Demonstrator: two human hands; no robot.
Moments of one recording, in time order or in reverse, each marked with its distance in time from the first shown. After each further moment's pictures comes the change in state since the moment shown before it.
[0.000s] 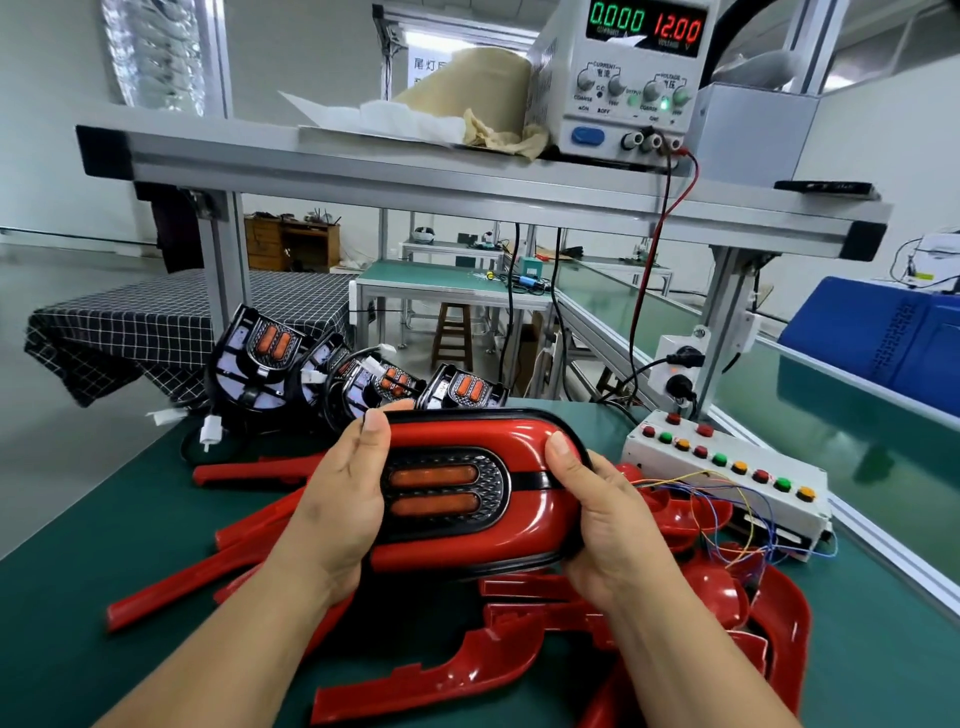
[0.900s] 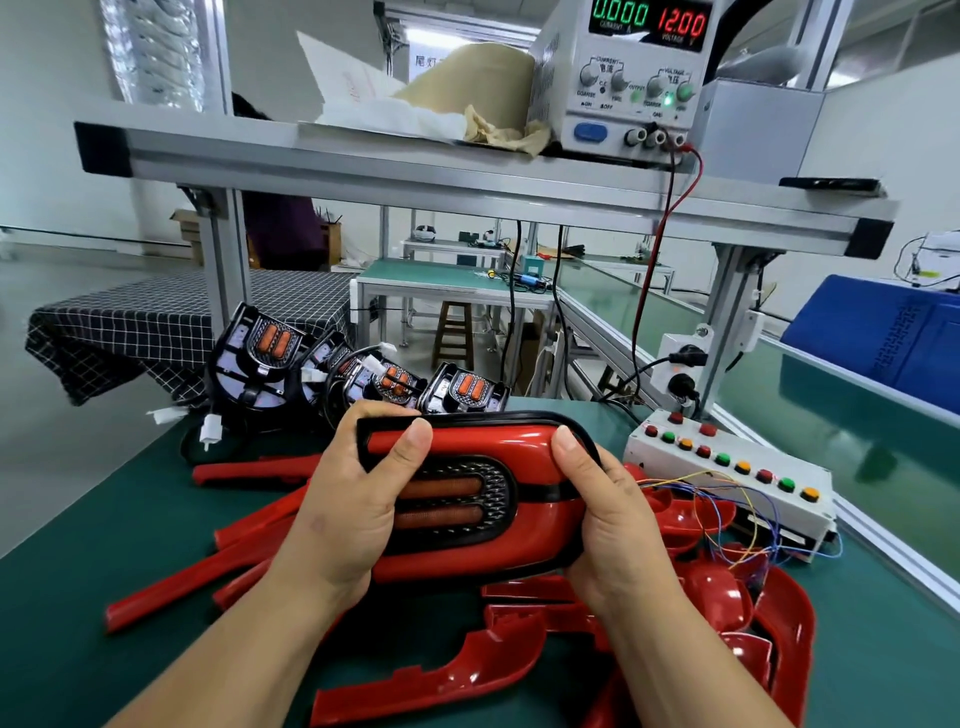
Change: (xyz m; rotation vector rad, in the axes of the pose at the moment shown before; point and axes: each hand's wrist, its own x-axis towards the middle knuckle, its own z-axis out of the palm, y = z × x) left_hand -0.012 0.009 0.012 -0.017 0.000 0.147; right_hand -0.005 0.001 0.007 -0.011 -0.009 -0.123
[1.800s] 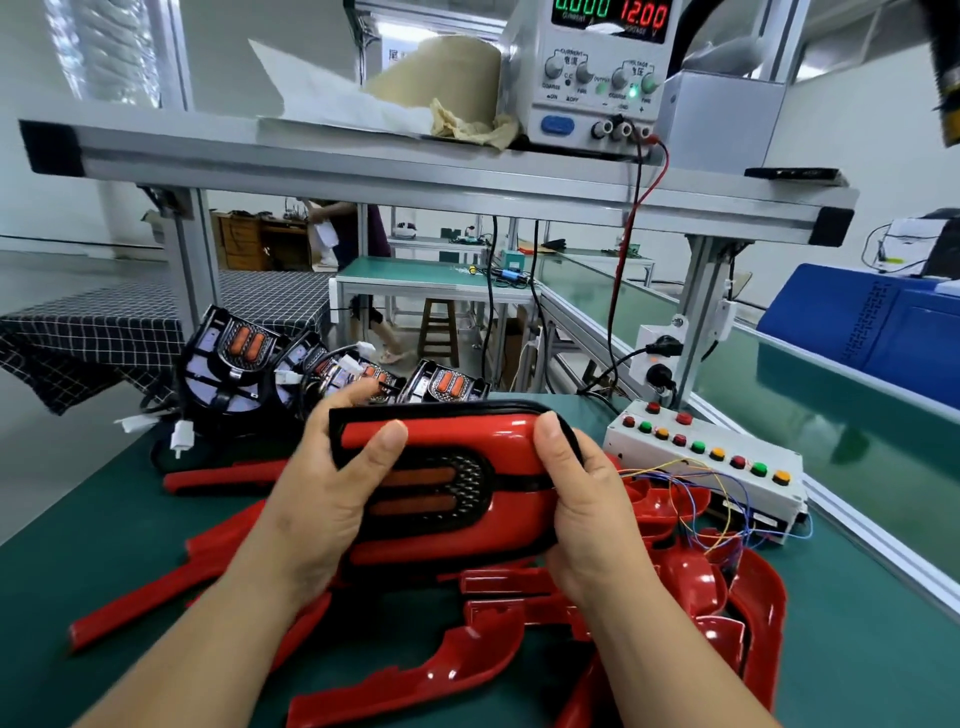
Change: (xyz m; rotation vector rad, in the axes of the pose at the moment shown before) left_hand 0.006 0.004 -0.014 0.195 -0.042 -0.020; right_hand 0.001 -0.002 0.001 -0.037 0.081 -0.042
